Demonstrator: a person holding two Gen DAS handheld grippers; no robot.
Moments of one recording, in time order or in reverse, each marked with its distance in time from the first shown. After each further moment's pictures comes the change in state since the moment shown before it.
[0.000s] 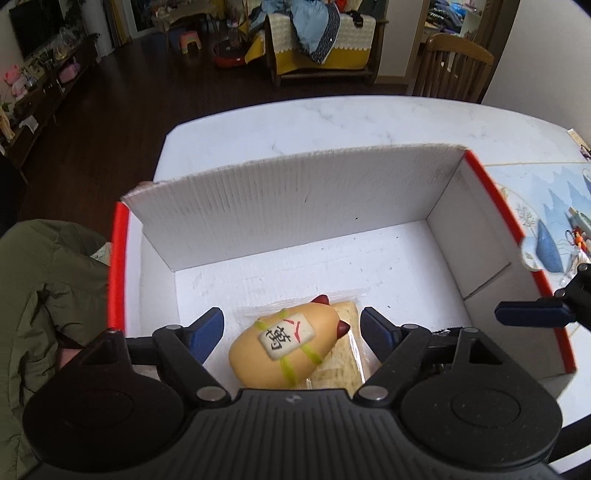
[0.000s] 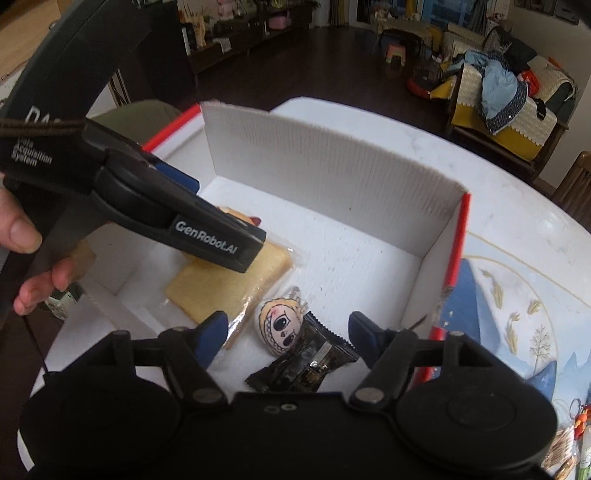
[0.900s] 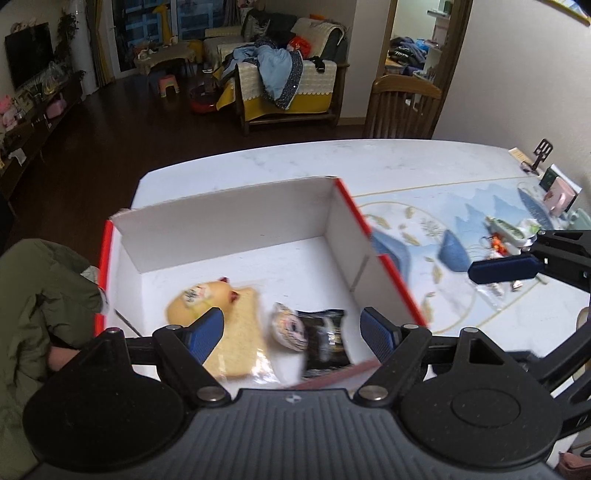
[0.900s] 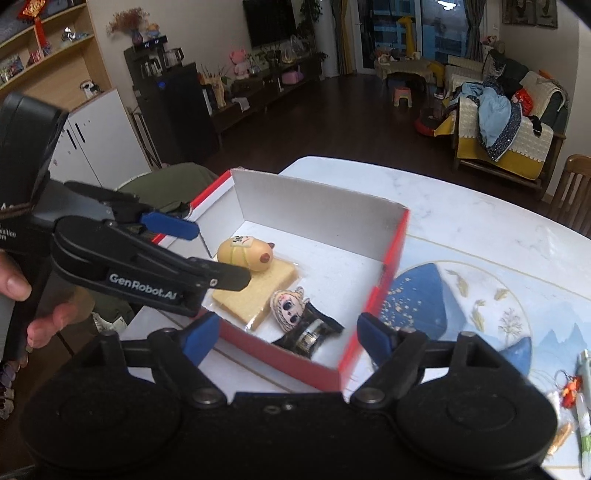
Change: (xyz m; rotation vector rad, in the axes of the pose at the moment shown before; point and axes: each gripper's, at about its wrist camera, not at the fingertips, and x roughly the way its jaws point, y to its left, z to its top) left arm -0.107 -0.074 -0.046 0.021 -0.151 -0.081; right arm -0.116 -0.040 -0.056 0.059 -0.188 0.107
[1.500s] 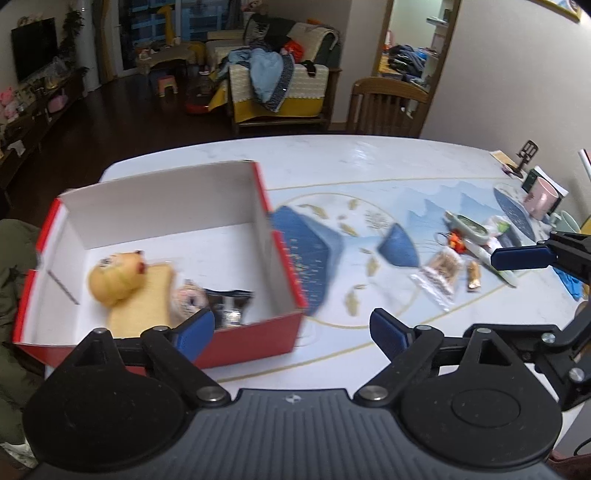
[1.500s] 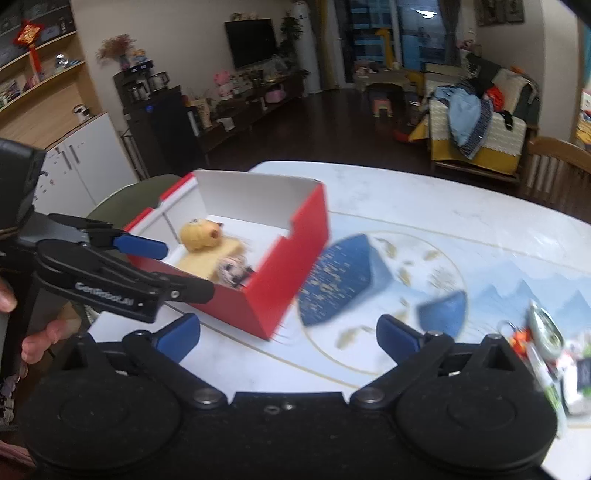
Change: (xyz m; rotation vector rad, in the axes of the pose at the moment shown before) left arm 0.003 -0.104 -0.026 -0.032 -0.016 -0.012; right arm -0.065 -0.086 -0.070 0.066 -0.053 -0.025
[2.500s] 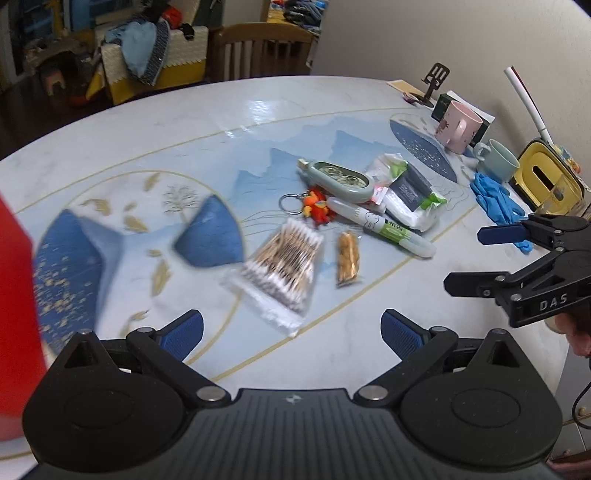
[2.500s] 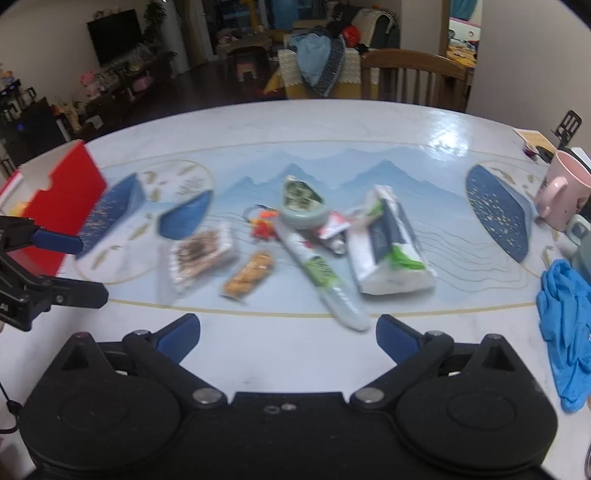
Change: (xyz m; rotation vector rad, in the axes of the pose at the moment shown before) left arm 0.134 -0.173 0.017 0.192 0.129 -0.247; right arm -0.031 -0.211 -0.105 0.235 0.101 -0.304
